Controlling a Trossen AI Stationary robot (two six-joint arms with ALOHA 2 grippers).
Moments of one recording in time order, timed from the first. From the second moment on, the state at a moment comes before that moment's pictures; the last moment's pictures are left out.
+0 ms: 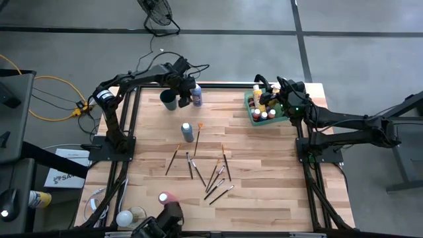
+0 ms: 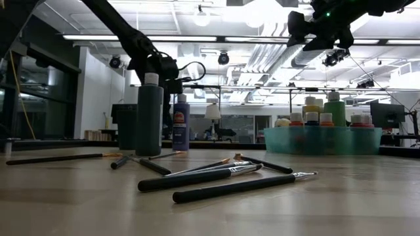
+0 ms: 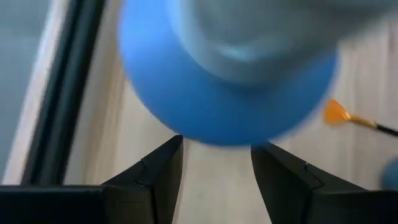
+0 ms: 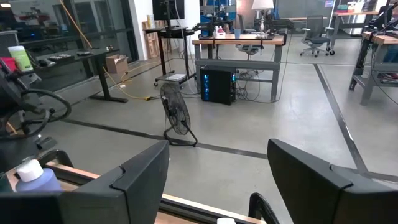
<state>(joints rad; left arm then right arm) 0.81 1.81 1.32 -0.64 0.33 0.56 -0.29 0.90 0.65 0.11 0.91 0.21</state>
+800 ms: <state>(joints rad) 0.81 1.81 1.31 -0.52 0.45 0.56 -0.29 0.90 0.65 0.11 0.91 0.21</state>
